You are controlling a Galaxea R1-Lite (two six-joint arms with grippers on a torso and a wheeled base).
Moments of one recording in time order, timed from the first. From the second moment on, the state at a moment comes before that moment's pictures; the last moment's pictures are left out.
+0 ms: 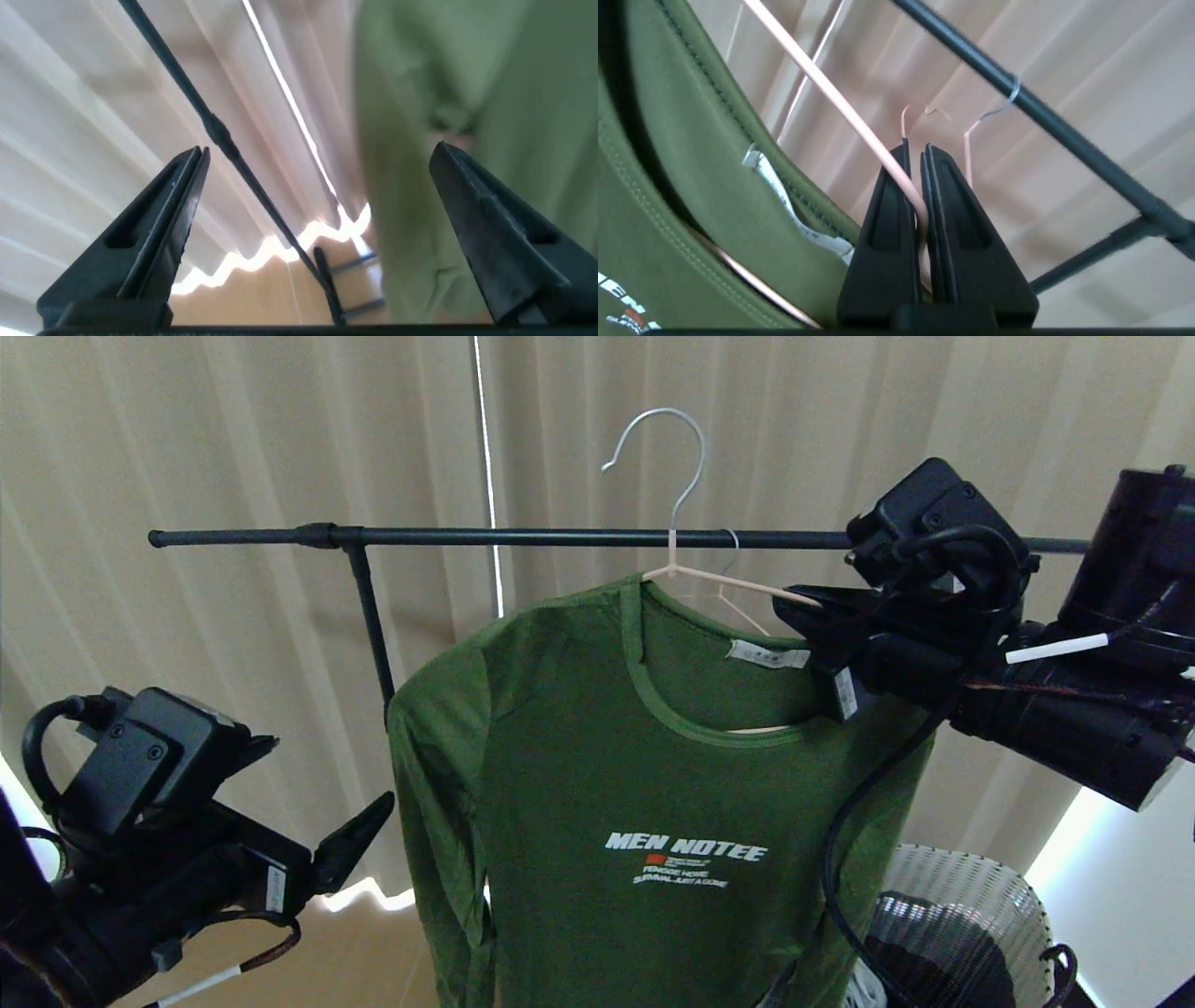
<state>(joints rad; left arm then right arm) -0.47 1.25 -0.33 -0.72 0.22 0.31 0.62 1.54 -0.93 -0.56 -0.19 -0.46</state>
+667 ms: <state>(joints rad) -0.43 1.32 -0.38 -0.72 0.05 0.30 0.63 1.51 -0.92 -0.56 -0.19 -0.46</state>
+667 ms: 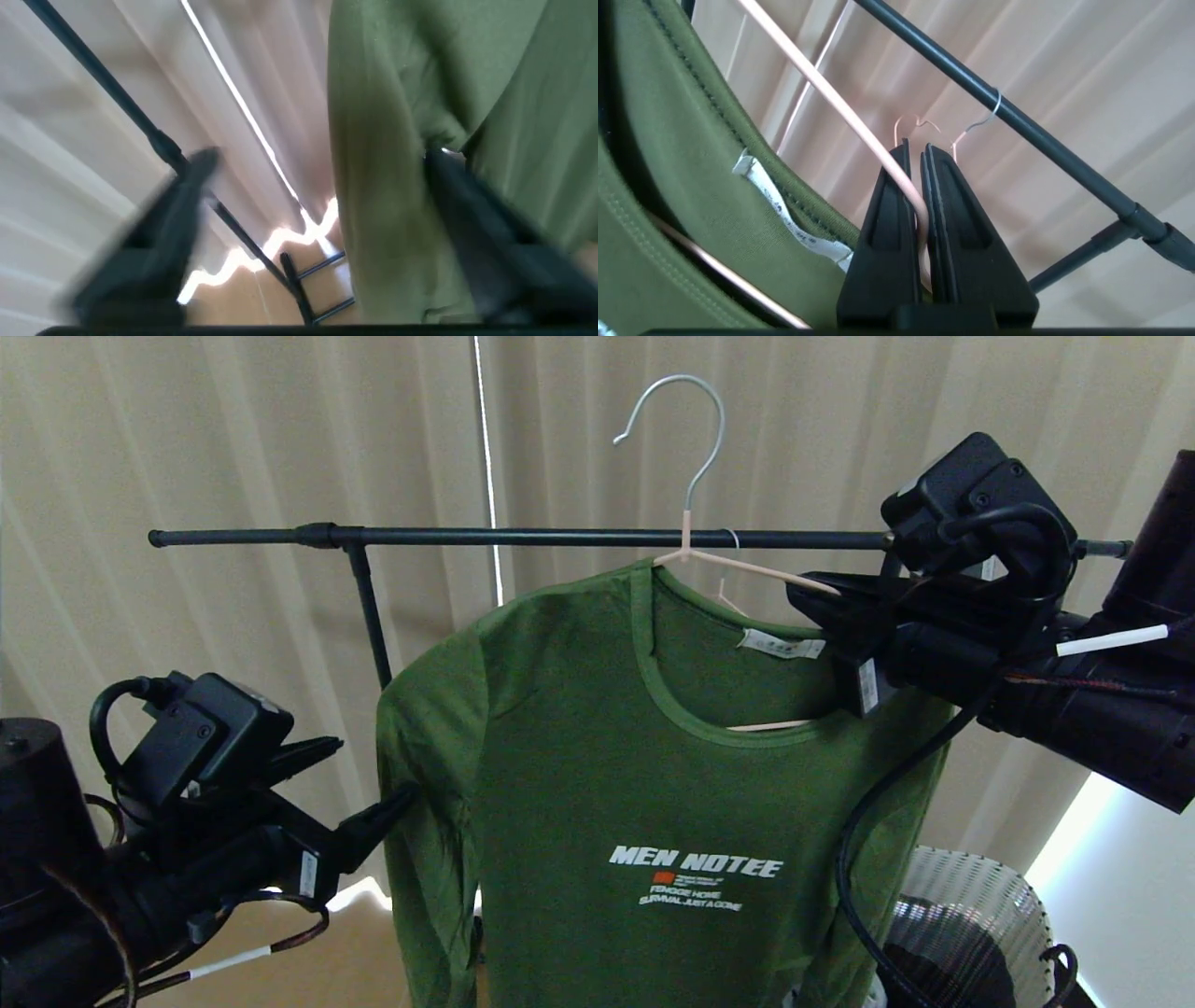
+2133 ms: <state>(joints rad) -0.18 1.27 -0.36 -0.73 -0.03 0.28 0.60 1.48 -0.91 -0.53 -0.20 -0.47</state>
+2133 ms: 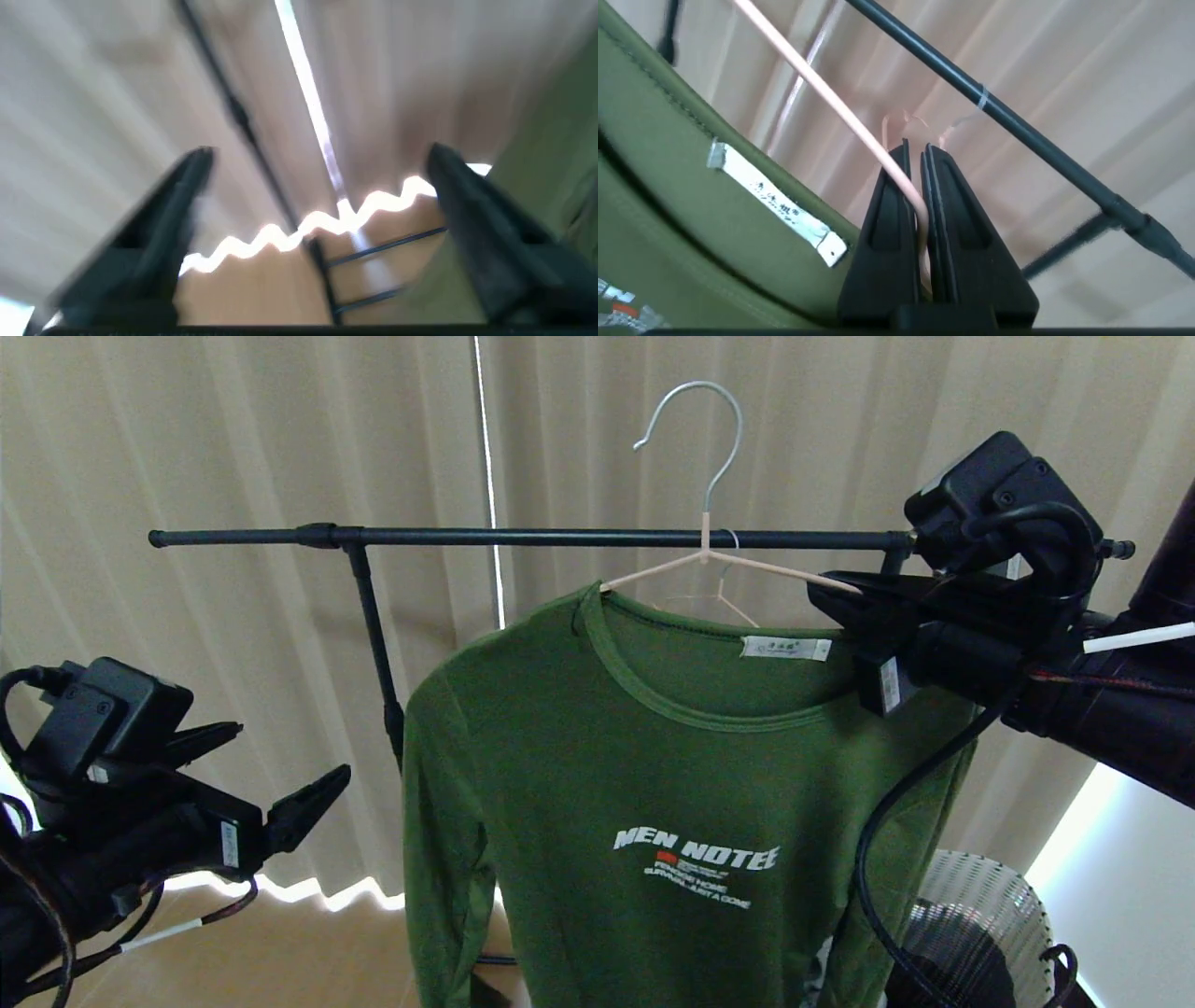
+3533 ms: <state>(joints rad) -0.25 1.06 -0.23 -0.73 -0.06 0.21 0.52 1.47 -0.84 -0.33 -0.40 -0.41</state>
